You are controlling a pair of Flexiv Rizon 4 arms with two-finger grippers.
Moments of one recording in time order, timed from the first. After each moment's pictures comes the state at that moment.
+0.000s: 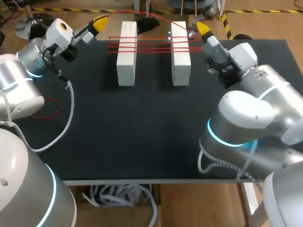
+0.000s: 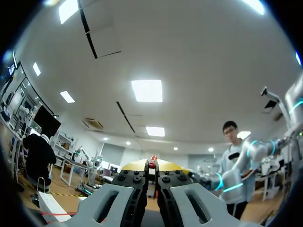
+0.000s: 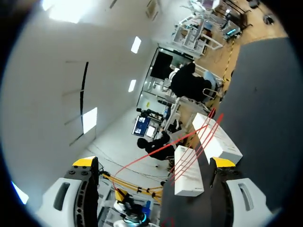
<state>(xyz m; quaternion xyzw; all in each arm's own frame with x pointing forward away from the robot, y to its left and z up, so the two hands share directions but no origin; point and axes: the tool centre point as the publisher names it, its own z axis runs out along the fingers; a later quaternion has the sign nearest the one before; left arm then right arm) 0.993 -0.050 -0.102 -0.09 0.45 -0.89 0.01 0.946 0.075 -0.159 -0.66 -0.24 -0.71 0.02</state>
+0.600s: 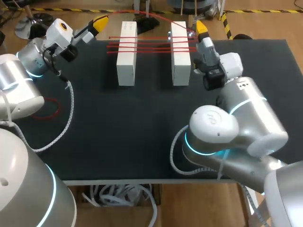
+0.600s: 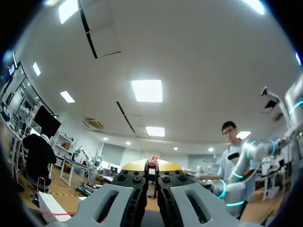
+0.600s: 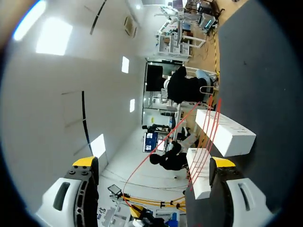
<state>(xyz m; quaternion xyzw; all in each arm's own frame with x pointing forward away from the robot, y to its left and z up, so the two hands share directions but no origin) 0.993 -0.050 -0.102 -0.09 0.45 -0.89 0.01 0.960 0.088 -0.167 -0.67 -0.11 -0.73 0.06</state>
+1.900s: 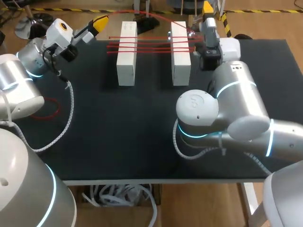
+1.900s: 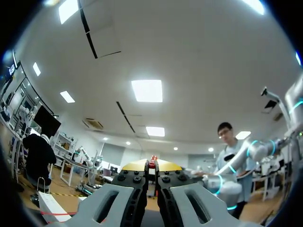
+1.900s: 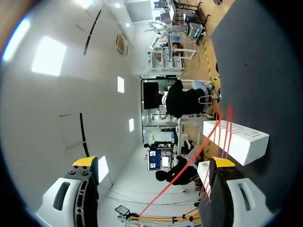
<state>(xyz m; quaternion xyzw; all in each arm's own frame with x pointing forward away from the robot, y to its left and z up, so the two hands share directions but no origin) 0.993 -0.050 -0.102 -0.09 0.45 -0.89 0.01 1.004 0.070 -0.134 -0.68 -0.01 -0.73 0.05</state>
